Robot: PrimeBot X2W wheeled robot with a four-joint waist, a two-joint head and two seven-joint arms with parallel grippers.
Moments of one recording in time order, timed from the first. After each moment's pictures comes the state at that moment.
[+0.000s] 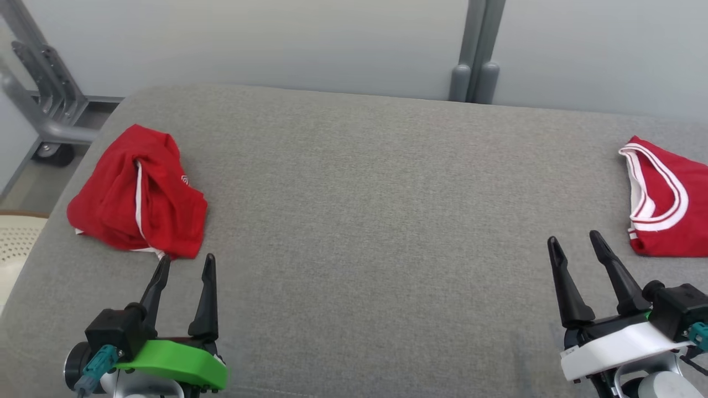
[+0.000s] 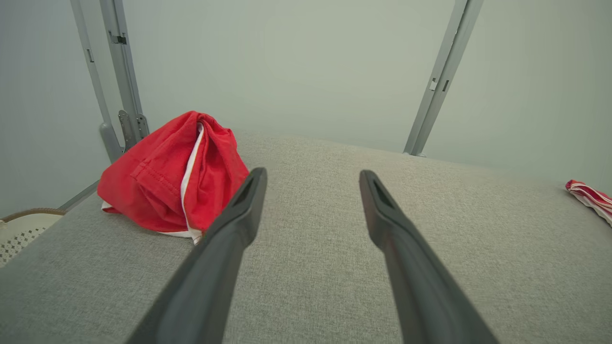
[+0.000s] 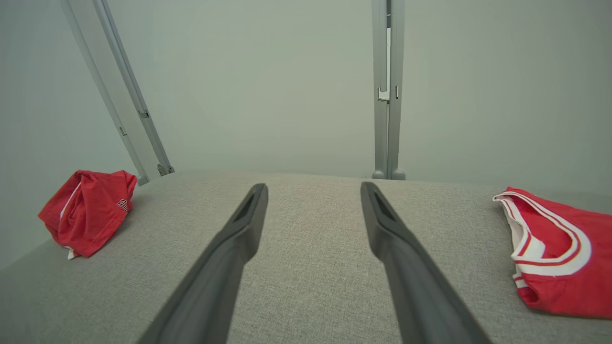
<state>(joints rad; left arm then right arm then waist) 0.01 0.20 -0.30 0.06 -0.49 0.11 -0.25 0.15 -0.31 0.28 -0.12 0.43 -0.10 -0.25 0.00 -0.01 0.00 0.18</state>
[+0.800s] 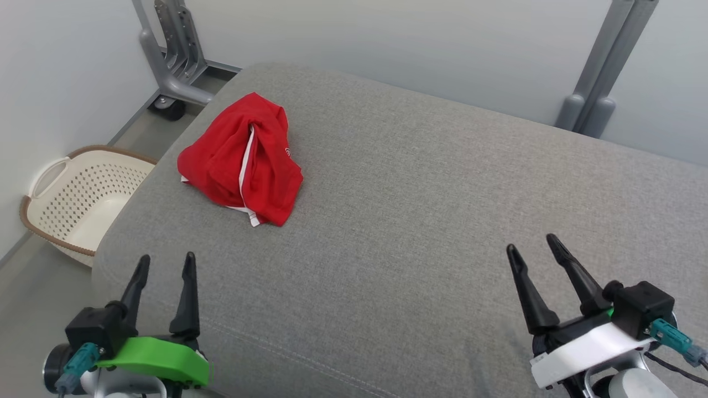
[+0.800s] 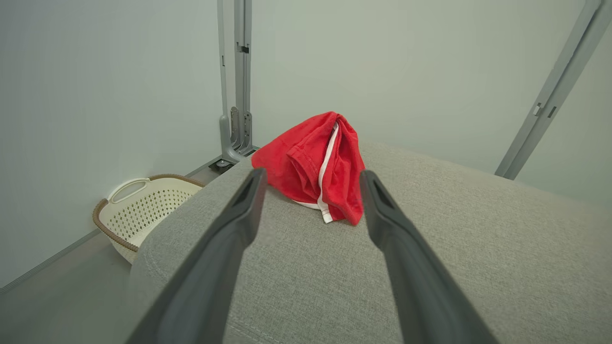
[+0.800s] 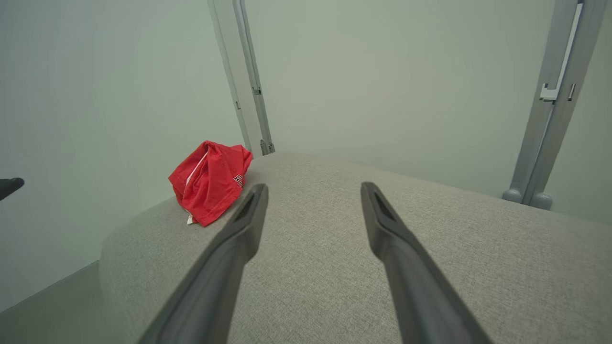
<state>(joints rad) 0.01 0.21 -0.27 0.08 -0.49 0.11 -0.24 0.12 -0.28 0.37 -0.10 0.41 -0.06 -0.25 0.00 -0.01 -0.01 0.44</state>
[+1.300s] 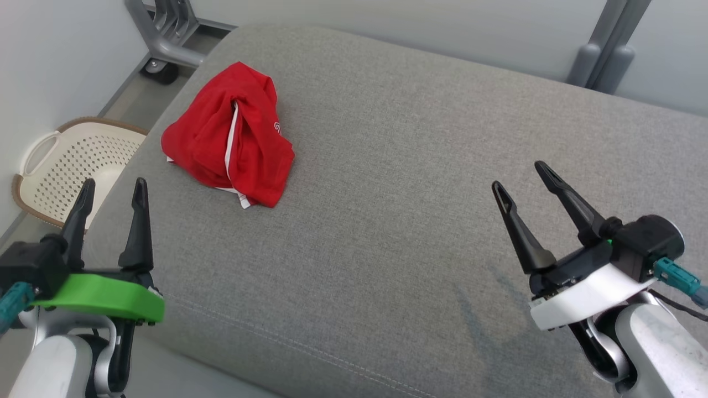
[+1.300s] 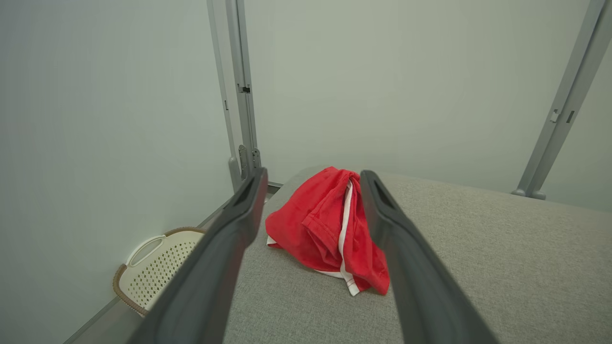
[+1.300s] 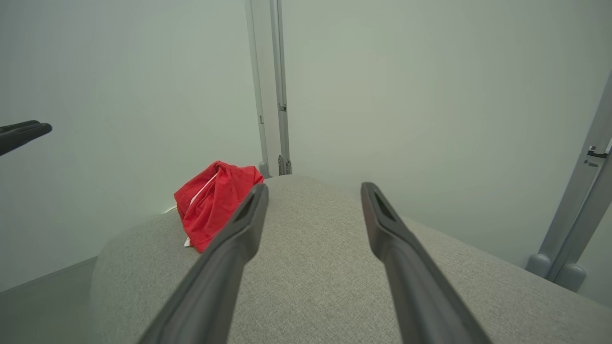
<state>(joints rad) -0.12 0.30 -0.19 -0.03 -0.49 0.11 -0.17 -0.06 -0.34 0.40 -0.15 0.34 -0.01 -0.18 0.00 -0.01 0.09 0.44</state>
